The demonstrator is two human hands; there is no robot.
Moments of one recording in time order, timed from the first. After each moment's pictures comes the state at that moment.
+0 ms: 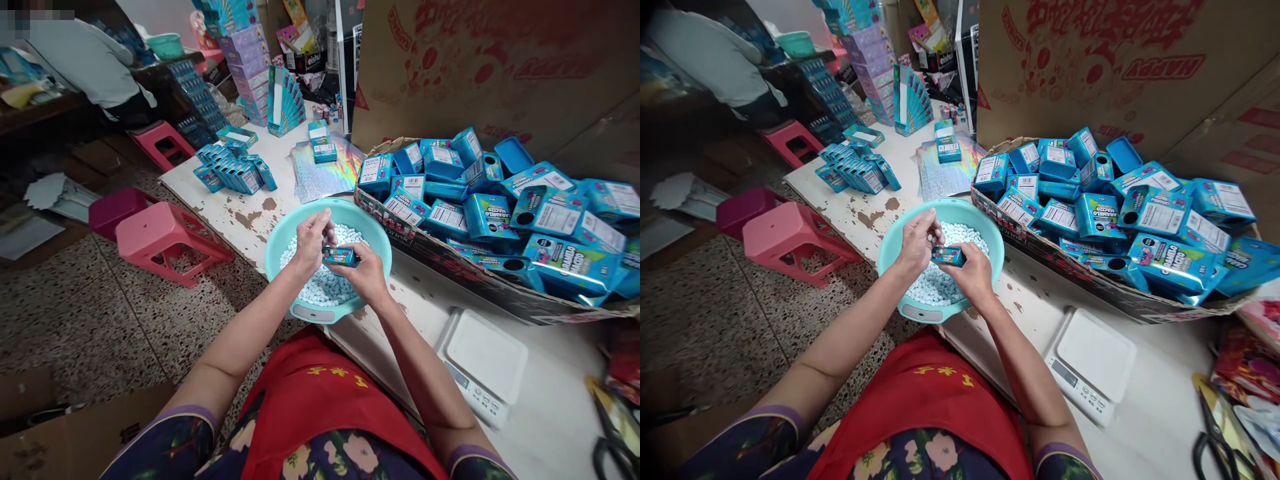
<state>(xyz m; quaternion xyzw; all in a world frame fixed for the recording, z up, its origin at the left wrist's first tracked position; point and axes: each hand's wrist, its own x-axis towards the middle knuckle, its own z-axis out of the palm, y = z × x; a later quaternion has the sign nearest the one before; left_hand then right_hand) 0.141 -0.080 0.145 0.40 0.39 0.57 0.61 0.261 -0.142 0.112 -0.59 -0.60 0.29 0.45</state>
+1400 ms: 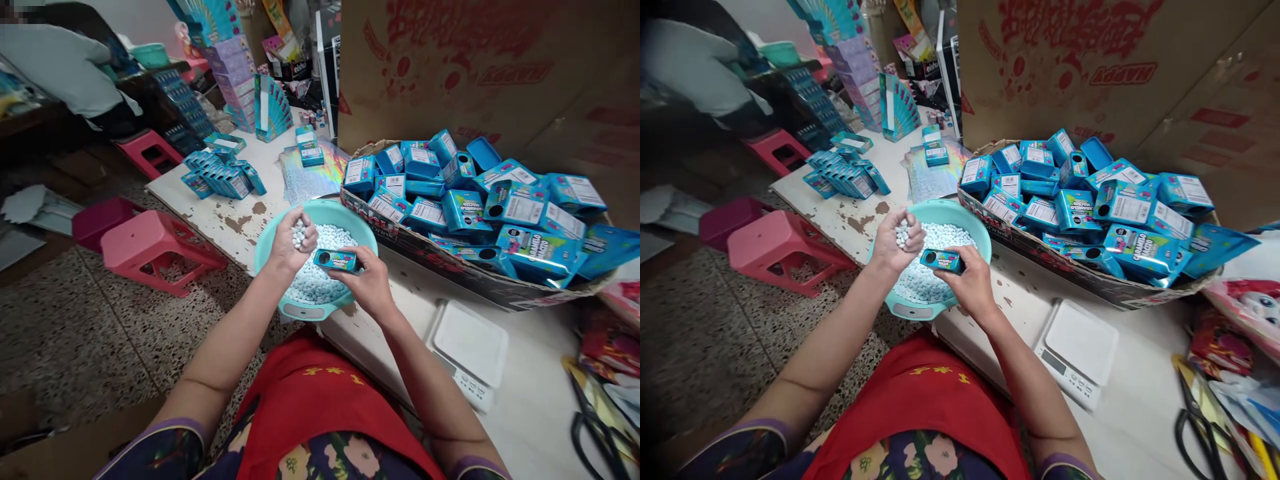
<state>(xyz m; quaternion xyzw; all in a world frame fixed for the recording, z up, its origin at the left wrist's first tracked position) 0.124 -0.084 0.173 0.31 0.34 0.48 0.75 0.275 -0.179 0.137 -0.56 -0.58 0.28 0.52</state>
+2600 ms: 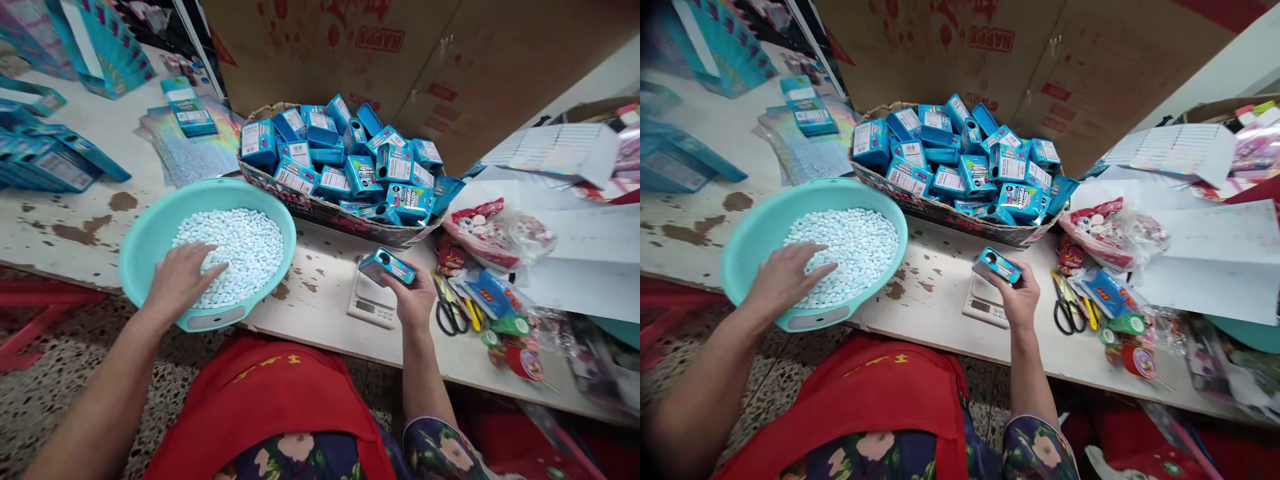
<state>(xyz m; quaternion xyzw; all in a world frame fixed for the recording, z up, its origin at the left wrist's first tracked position) 0.071 -0.102 0.094 0.87 0.49 0.00 0.09 0.426 -0.330 0.104 -0.73 -0.30 0.08 0.61</state>
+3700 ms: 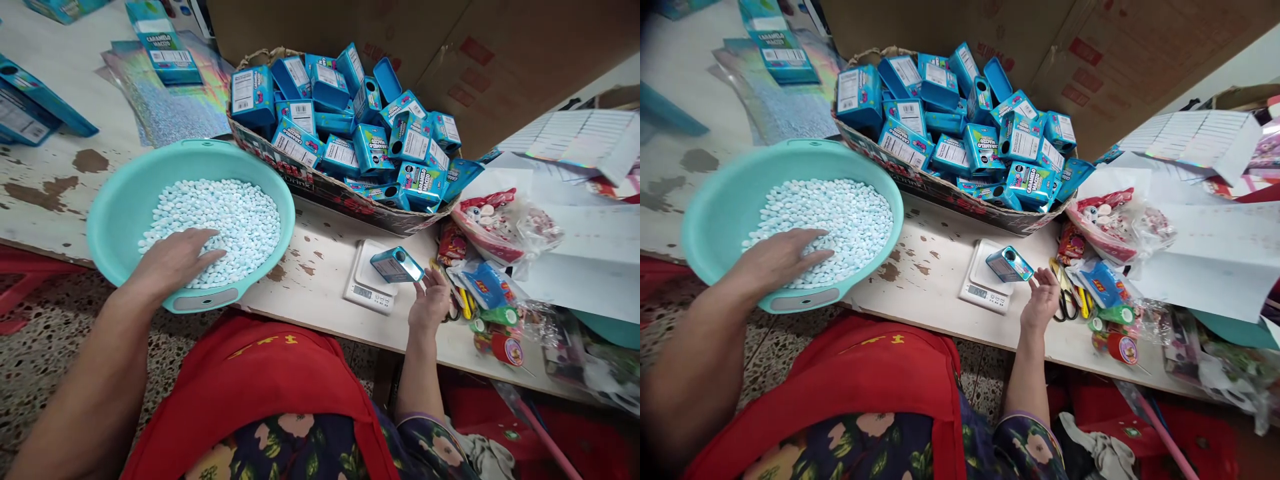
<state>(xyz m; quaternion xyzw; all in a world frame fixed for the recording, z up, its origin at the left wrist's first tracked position) 0.077 -0.100 0.089 0.86 0.47 -0.12 0.16 0.468 -0.392 0.056 -0.73 -0.14 0.04 0.67</state>
